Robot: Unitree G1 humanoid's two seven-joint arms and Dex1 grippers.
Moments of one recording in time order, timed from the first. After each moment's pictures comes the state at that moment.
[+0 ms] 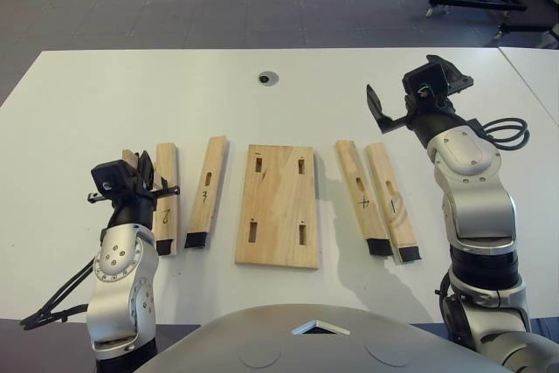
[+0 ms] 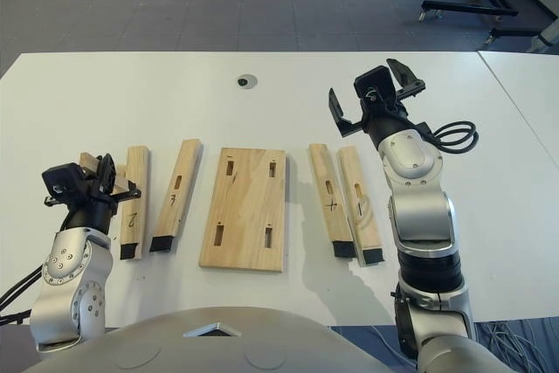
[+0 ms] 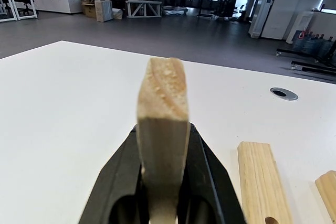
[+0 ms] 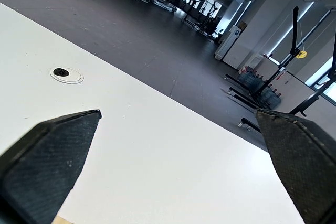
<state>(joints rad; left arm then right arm) 0.38 0.05 0.19 -0.64 -0.17 0.43 0.04 -0.21 -0.43 0.00 -0.50 -0.11 0.70 0.25</state>
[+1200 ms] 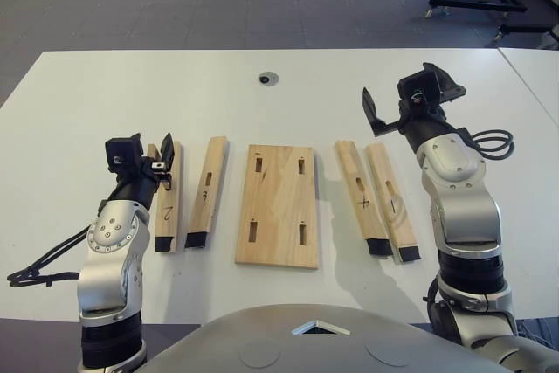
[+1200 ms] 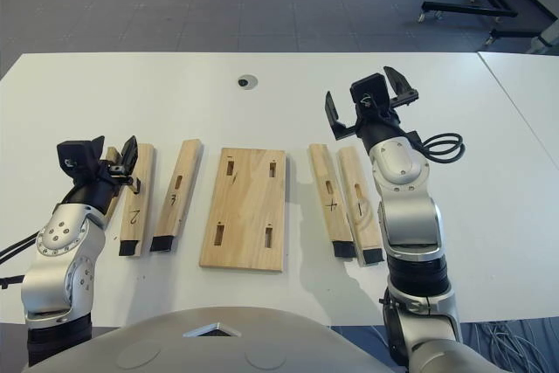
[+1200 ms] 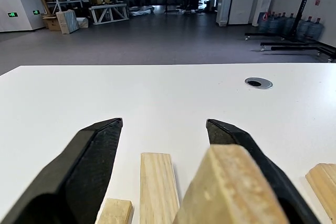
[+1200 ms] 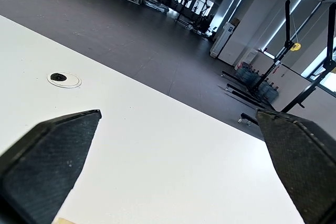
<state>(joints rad) 0.21 0.22 0.18 -0.57 -0.17 0.49 -0.10 -0.16 -0.34 0.02 -0.49 -0.13 0.67 0.16</state>
